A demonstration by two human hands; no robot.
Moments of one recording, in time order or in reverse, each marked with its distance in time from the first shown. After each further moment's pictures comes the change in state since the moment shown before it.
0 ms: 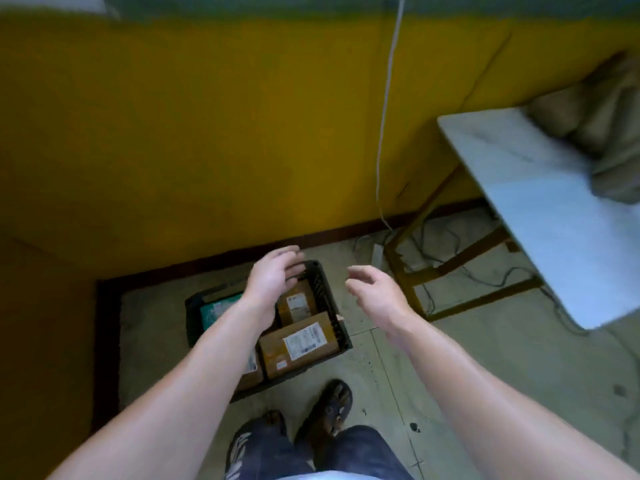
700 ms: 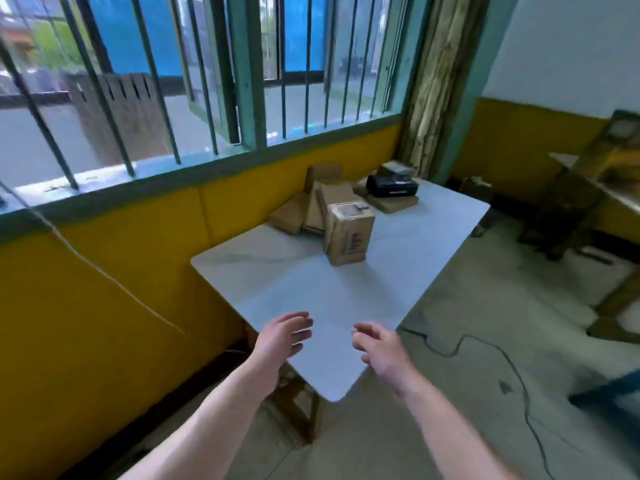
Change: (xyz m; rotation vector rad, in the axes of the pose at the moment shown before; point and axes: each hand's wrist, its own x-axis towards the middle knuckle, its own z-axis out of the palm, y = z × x) left_hand -0.099 0.038 0.477 0.239 -0.486 0.099; right_hand -0.051 0.177 -0.427 0.480 0.463 -0.029
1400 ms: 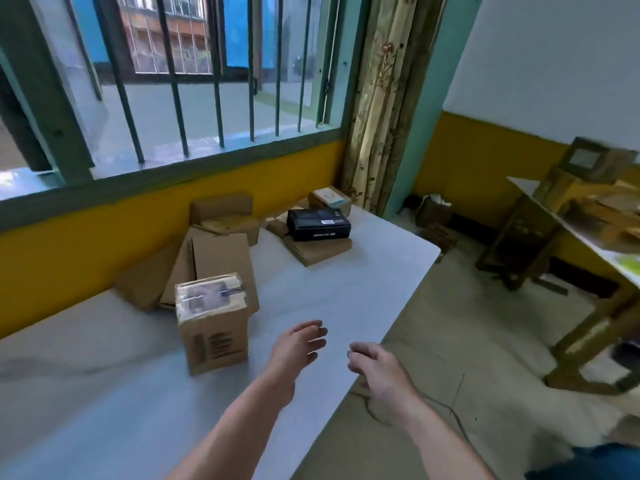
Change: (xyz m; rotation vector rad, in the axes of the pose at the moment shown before) left_hand 0.297 0.068 0.339 -0.022 -0.141 -0.016; right_hand 0.324 -0.016 -0.269 0.021 0.056 0.085
